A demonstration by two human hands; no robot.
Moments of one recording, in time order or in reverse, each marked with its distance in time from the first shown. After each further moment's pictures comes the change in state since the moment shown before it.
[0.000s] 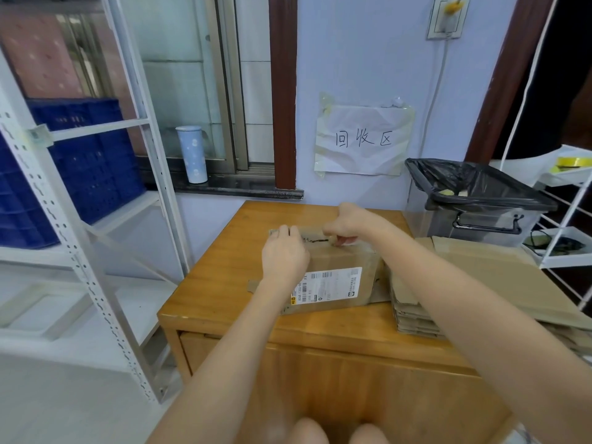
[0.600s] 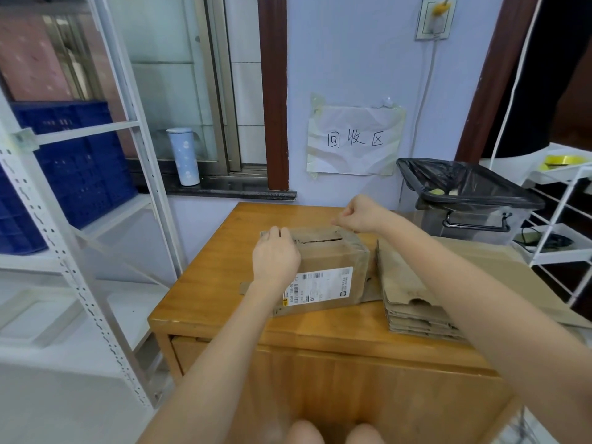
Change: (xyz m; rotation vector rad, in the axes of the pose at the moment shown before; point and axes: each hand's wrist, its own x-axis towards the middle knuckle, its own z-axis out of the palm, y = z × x) left_hand 0.001 0.000 0.002 0.039 -0.005 0.007; right_hand 0.012 0.037 -0.023 0.016 0.139 -0.103
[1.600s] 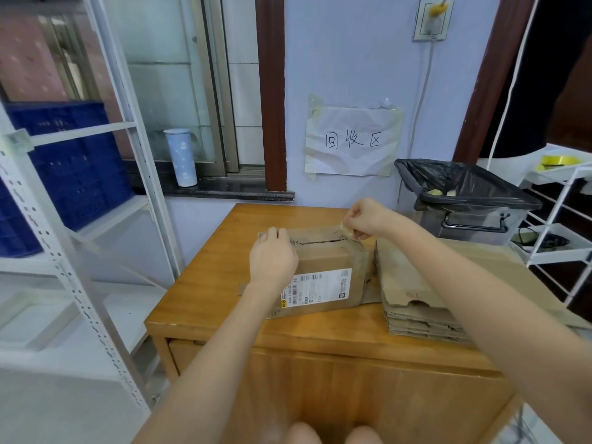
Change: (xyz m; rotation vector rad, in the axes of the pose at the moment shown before) left_hand 0.000 -0.001 -0.007 0.010 -0.028 -0.009; right_hand 0.004 0.017 -0.005 0.071 -0.025 0.006
